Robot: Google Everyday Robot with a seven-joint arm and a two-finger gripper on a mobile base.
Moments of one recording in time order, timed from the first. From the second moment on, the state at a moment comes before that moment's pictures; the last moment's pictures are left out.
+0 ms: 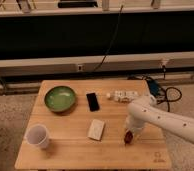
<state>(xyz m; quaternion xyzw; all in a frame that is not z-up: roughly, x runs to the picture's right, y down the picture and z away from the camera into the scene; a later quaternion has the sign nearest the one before) 0.185 0.254 0.788 -0.32 -0.18 -0.41 0.83</state>
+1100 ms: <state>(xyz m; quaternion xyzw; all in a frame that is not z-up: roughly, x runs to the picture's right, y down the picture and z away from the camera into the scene) 0.067 0.208 0.786 -0.29 -0.25 -0.52 0.77</state>
